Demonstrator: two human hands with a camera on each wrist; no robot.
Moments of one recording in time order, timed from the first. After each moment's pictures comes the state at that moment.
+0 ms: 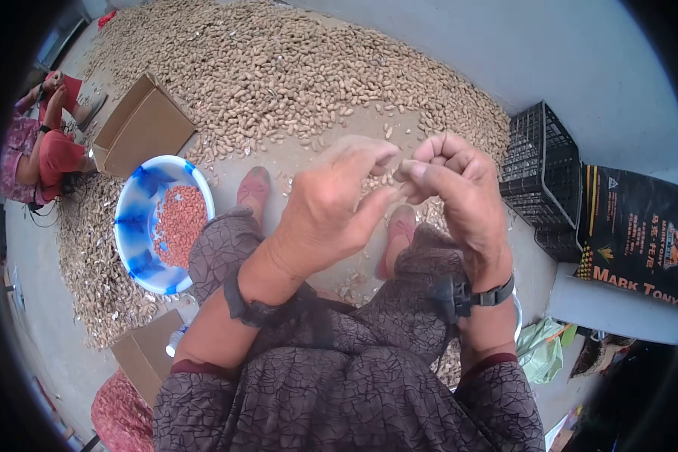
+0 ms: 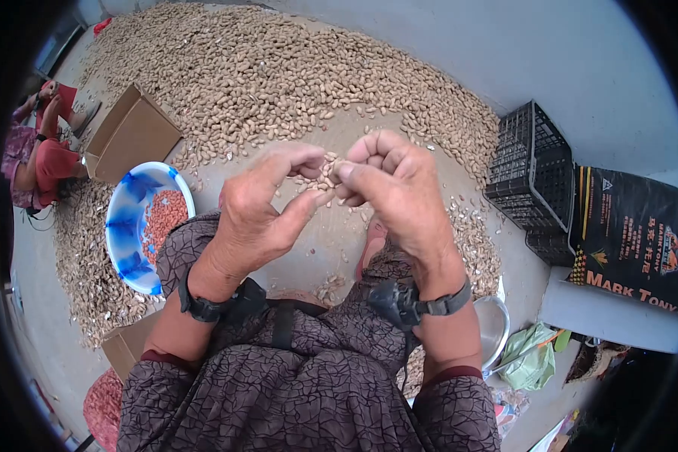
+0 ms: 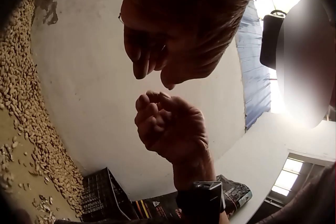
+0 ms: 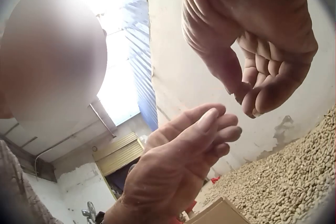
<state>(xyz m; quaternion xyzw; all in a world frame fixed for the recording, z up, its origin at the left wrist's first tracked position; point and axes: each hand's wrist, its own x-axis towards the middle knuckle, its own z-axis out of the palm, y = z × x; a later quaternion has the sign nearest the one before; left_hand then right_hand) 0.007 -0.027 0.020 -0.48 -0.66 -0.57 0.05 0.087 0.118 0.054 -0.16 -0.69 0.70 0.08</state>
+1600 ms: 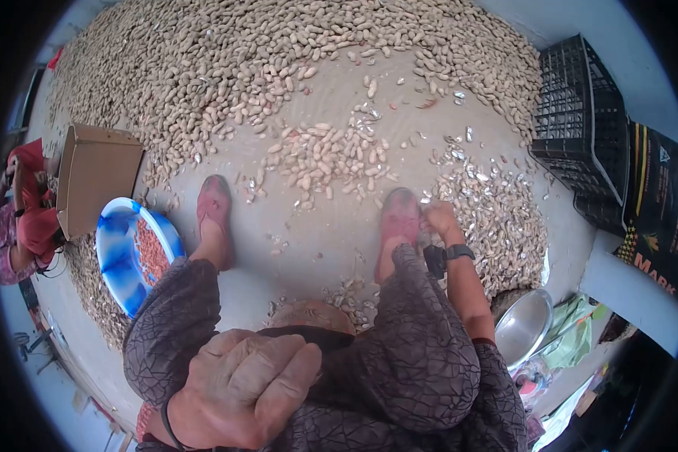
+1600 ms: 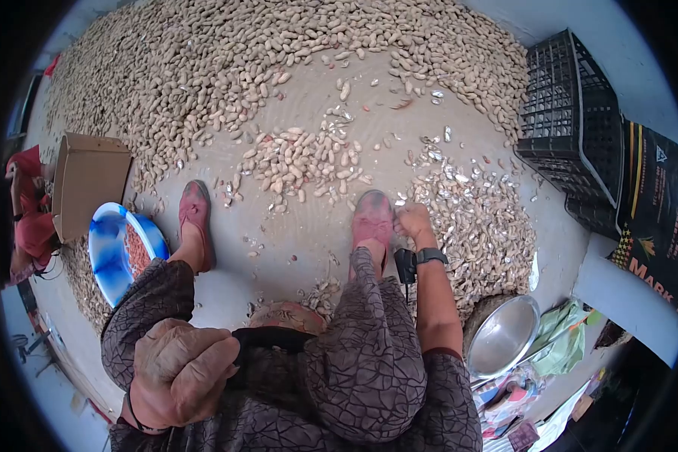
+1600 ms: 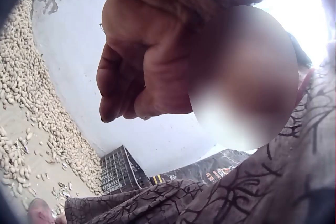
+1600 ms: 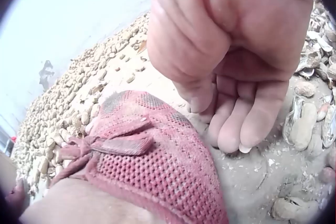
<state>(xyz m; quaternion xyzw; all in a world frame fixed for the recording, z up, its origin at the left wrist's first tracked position) 0.023 -0.008 0.020 -0.58 -0.76 -0.24 -0.16 0.186 0.266 -0.327 -0.56 -0.59 0.56 -0.15</state>
